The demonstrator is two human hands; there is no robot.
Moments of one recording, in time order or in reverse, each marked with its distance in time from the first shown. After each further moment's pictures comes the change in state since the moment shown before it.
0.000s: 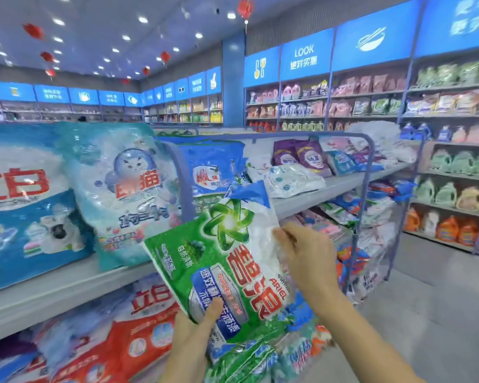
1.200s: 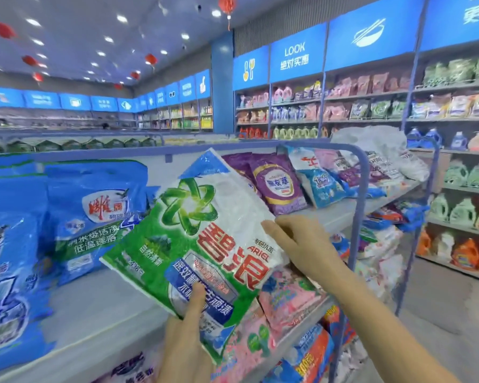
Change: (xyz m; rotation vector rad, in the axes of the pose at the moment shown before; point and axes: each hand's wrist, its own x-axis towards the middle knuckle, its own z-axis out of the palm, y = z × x) left_hand 0.332 -0.117 0.328 -0.157 0.147 0.009; right_hand 0.294 0.370 0.114 0.191 -0.359 -0.173
